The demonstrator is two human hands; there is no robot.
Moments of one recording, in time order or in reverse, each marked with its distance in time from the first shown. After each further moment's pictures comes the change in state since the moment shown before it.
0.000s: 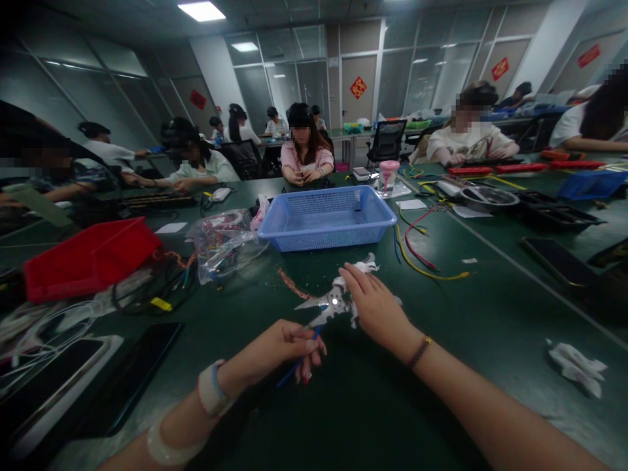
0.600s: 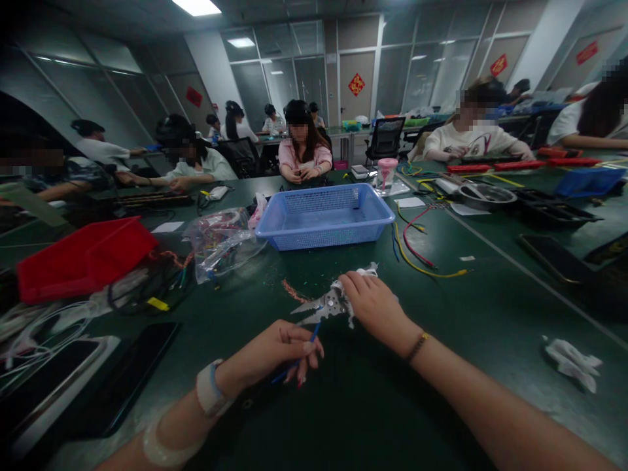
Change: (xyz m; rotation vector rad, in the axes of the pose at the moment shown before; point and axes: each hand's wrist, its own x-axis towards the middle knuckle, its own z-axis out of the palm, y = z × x) left_hand 0.001 -0.005 -0.004 -0.023 -0.070 0.003; right_hand 0.003 0.003 0.001 -0.195 -0.014 -0.133
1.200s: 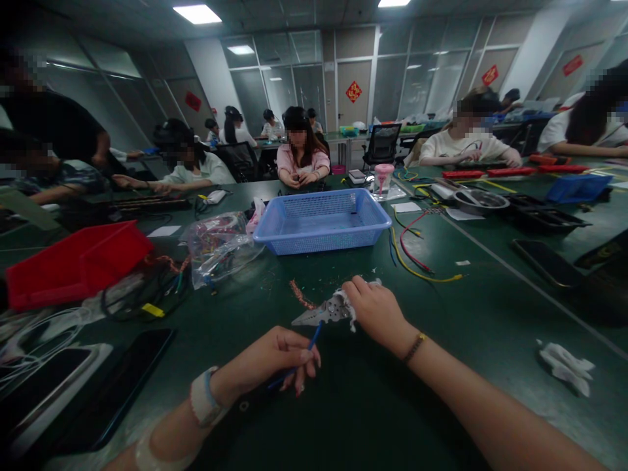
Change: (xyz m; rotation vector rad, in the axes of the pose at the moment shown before) left_hand 0.000 0.001 0.001 0.052 -0.018 -0.002; right_hand 0.001 0.002 -0.007 -0.007 -0.085 0.142
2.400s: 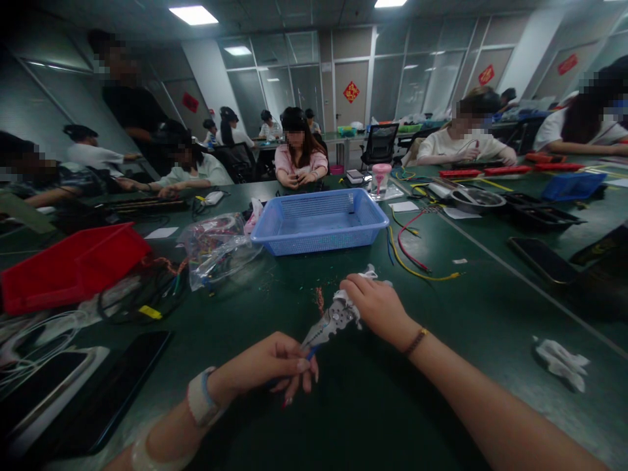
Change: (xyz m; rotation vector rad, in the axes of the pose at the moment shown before) left_hand -0.002 -0.001 -0.005 0.044 -0.140 -0.028; right_hand -0.003 0.014 0.003 0.099 0.116 -0.083
